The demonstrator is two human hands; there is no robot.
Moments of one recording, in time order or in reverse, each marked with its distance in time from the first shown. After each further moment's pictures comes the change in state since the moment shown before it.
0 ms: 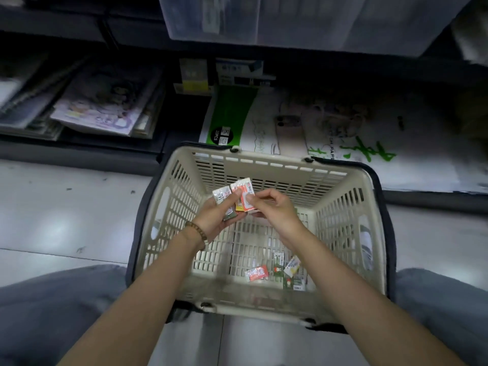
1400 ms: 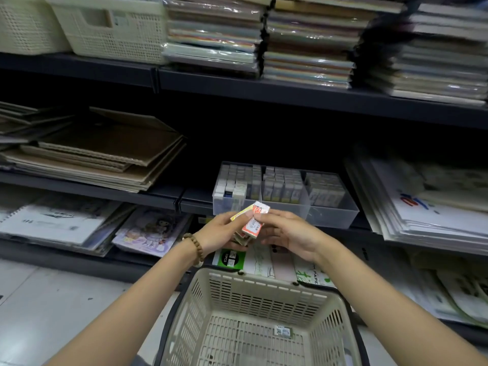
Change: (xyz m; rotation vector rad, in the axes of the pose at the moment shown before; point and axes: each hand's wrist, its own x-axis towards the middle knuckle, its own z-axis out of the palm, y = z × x) left_hand -0.116 0.238 0.068 0.516 -0.241 0.456; right_hand -0.068 -0.275 0.003 -0.136 -0.380 -0.181
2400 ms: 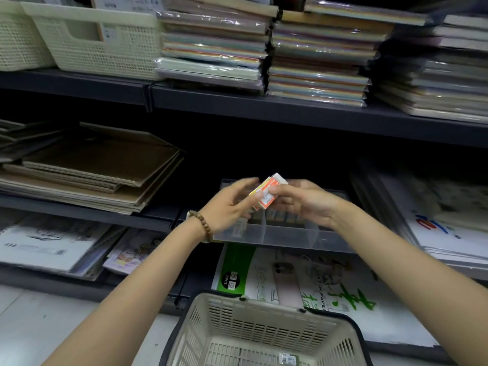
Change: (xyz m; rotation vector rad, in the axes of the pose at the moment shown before) left_hand 0.060 0.055 -0.029 0.365 0.054 0.397; right_hand 0.055 -0.072 -0.046 -0.035 0.042 -0.155
